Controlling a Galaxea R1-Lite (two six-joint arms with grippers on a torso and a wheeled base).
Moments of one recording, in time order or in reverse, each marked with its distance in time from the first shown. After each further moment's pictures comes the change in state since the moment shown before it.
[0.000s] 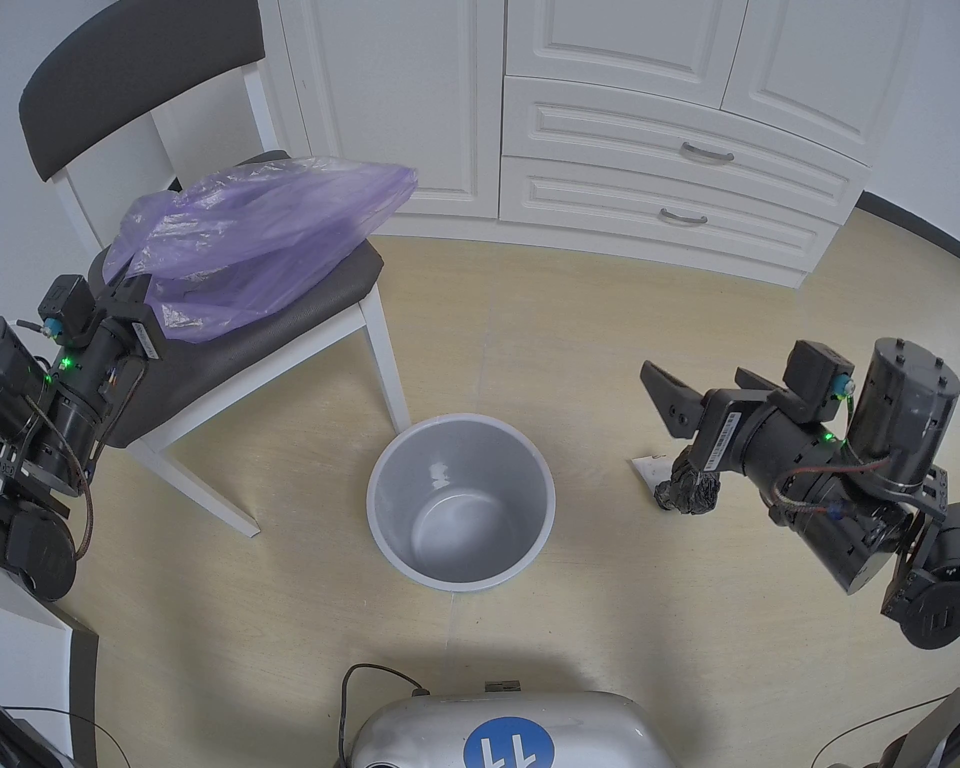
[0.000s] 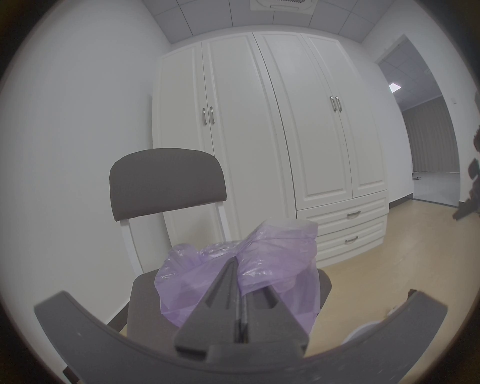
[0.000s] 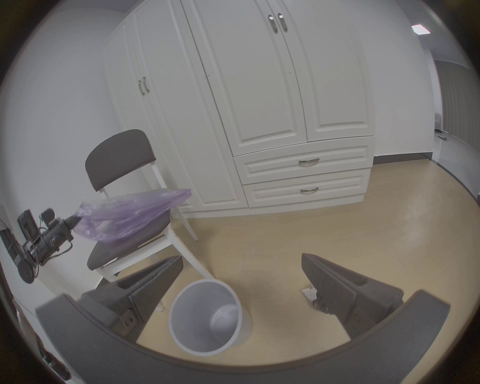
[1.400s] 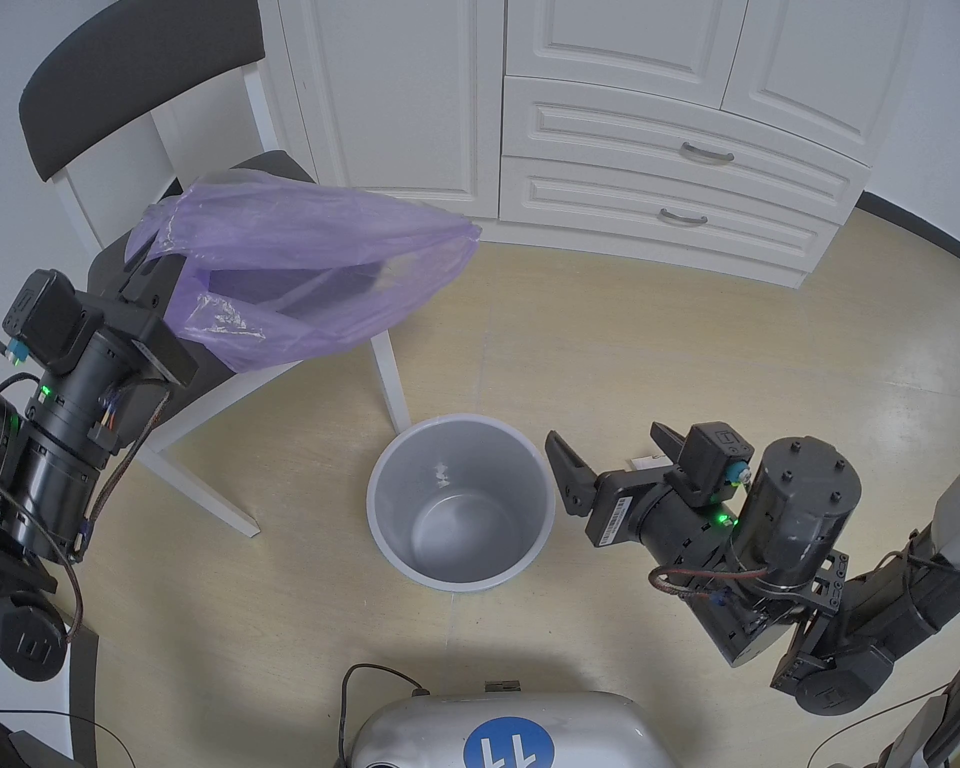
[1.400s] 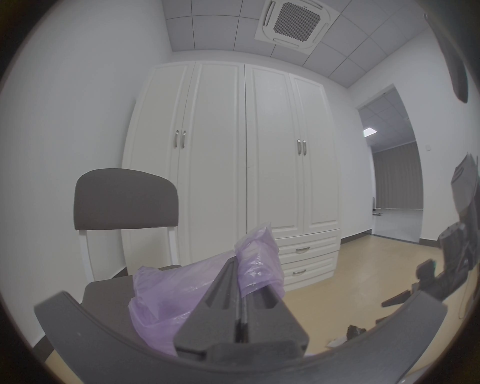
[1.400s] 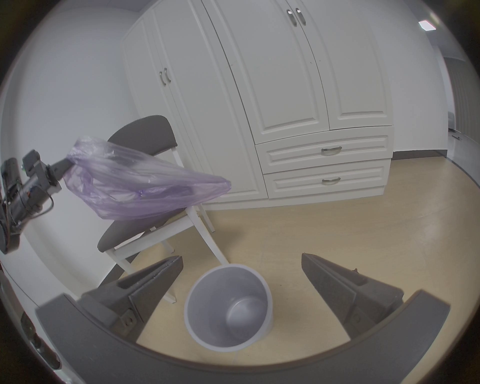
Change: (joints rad) left arm -0.339 -0.182 0.101 -0.014 0.038 0.012; right arm 0.126 0.269 0.061 -0.357 -0.049 -0.033
